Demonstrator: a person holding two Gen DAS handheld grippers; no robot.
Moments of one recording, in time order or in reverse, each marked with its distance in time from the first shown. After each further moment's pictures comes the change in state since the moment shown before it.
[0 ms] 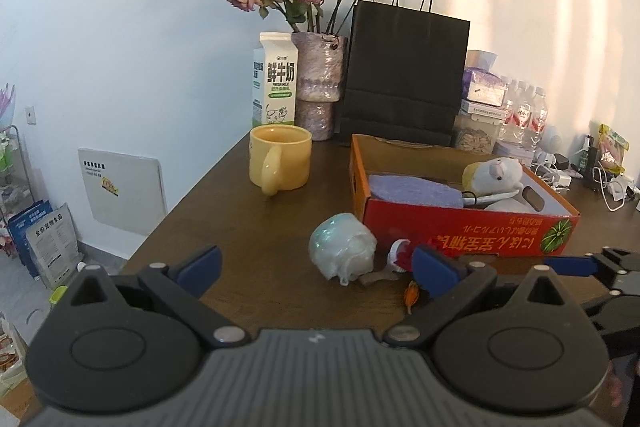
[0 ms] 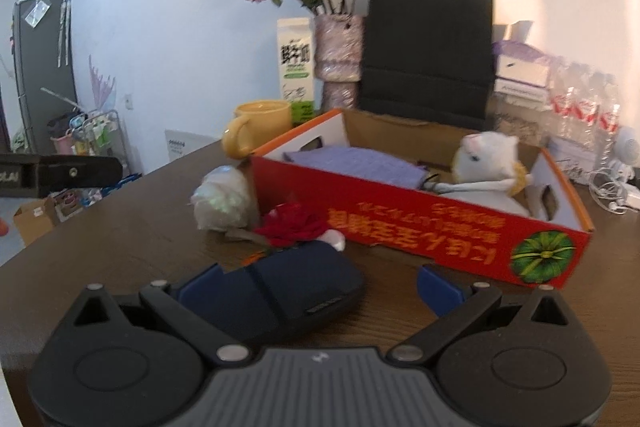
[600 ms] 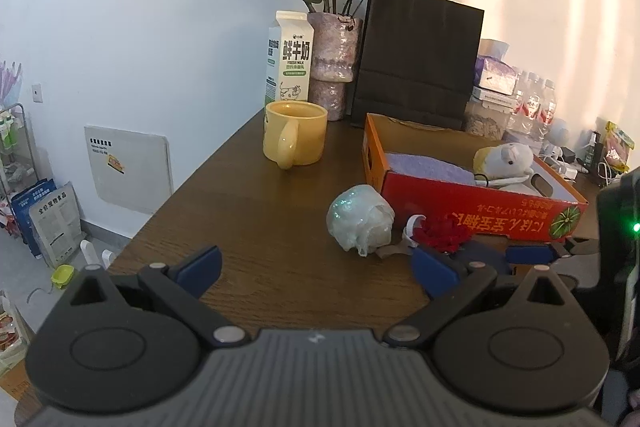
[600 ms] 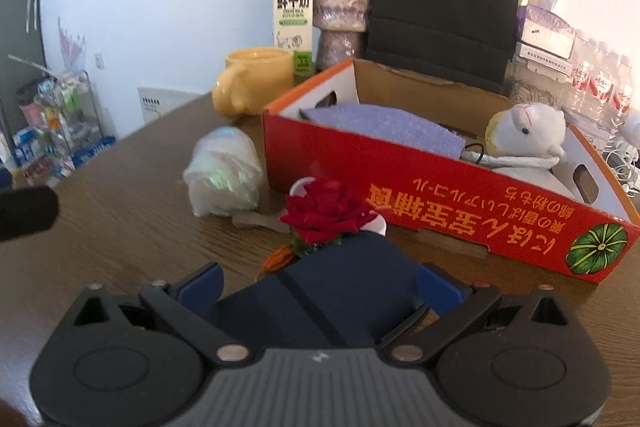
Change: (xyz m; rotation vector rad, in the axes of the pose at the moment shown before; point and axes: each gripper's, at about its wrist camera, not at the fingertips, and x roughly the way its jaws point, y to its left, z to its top) left arm 0.000 0.016 -0.015 -0.037 0.045 0.010; right arm 0.062 0.038 0.009 -0.015 0.134 -0.119
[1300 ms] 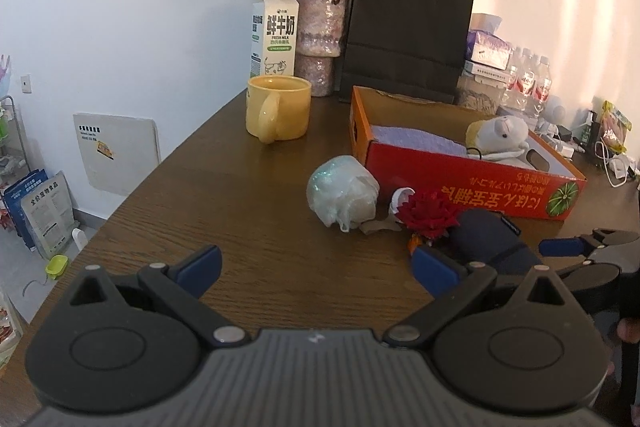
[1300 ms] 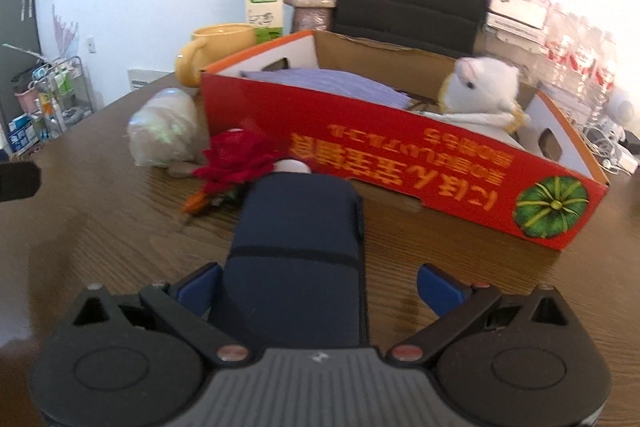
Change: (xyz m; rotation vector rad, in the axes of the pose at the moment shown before) left arm 0.019 -0.017 -0.011 0.018 0.059 -0.012; right arm -0.006 -0.062 -0.028 0.024 0.050 0.002
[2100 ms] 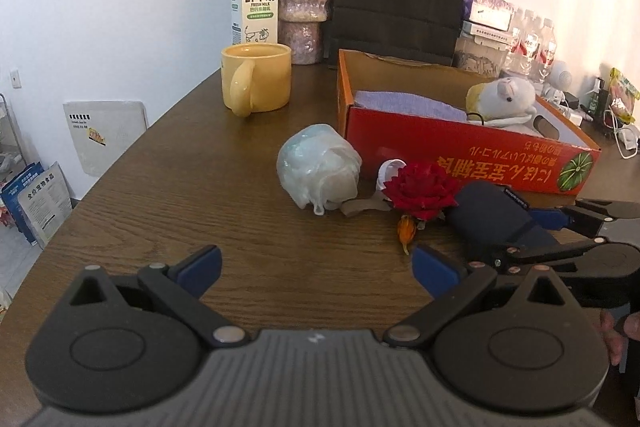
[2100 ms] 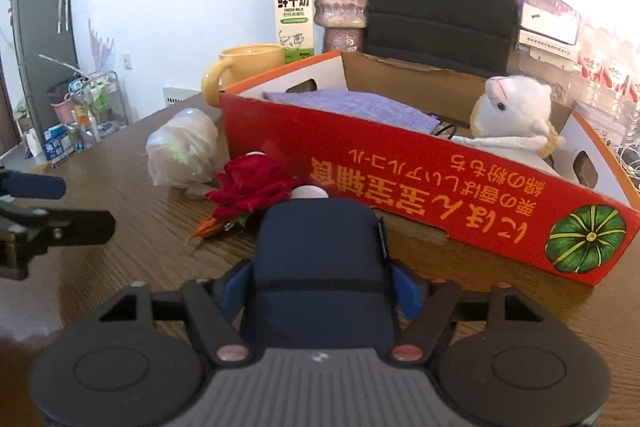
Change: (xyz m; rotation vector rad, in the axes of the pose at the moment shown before) left arm 0.041 -0.027 0.000 0.042 0.093 0.016; right arm 0.010 -0.005 0.004 -0.037 -0.089 0.138
